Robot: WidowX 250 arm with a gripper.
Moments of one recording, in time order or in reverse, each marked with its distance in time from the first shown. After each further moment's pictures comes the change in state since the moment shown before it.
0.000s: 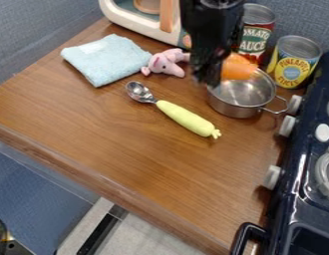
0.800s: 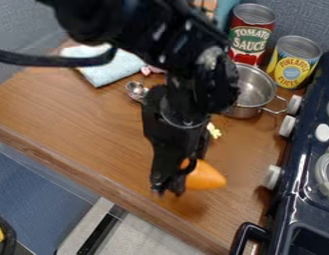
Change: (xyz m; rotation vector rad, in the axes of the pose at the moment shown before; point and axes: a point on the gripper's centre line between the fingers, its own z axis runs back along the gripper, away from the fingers) arm -0.023 0.114 -0.021 0.215 0.010 -0.002
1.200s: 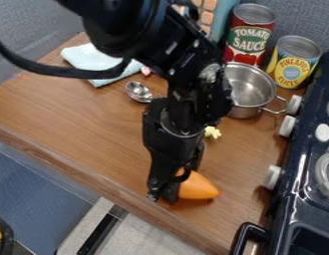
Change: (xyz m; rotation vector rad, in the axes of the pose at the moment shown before) arm 0.006 0.002 -0.023 0.083 -0.007 -0.016
